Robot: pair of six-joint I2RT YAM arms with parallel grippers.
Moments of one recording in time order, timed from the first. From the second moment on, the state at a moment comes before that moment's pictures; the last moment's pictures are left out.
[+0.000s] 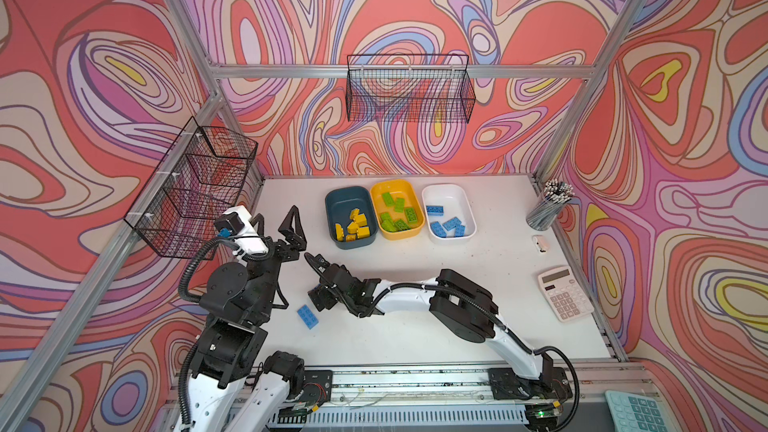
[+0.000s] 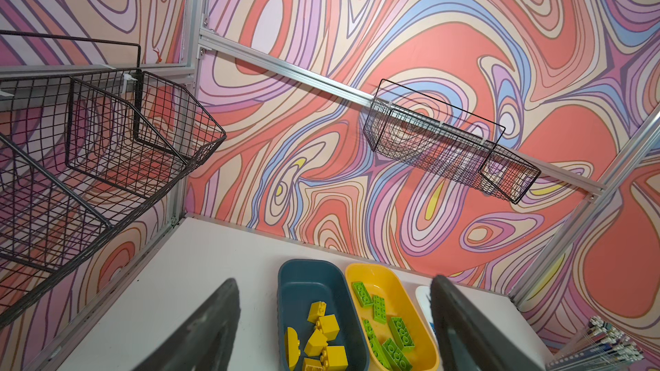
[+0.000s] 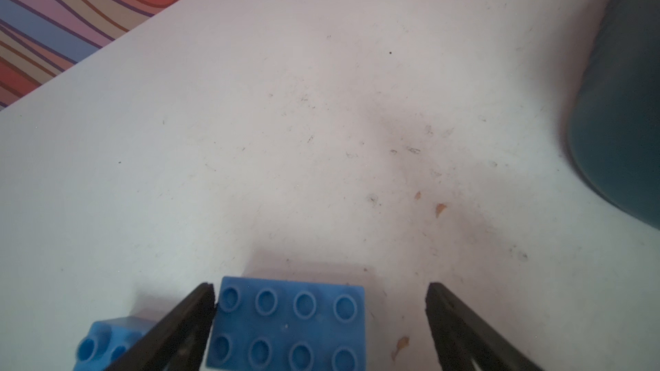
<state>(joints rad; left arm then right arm) -0.29 0.53 0.90 -0.26 -0.29 -0.32 1.16 2.37 1.68 0.07 0.18 0.28</state>
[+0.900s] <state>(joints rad) -0.27 0.53 0.90 -0.26 -0.27 -0.33 1.19 2.44 1.76 0.00 0.27 0.25</state>
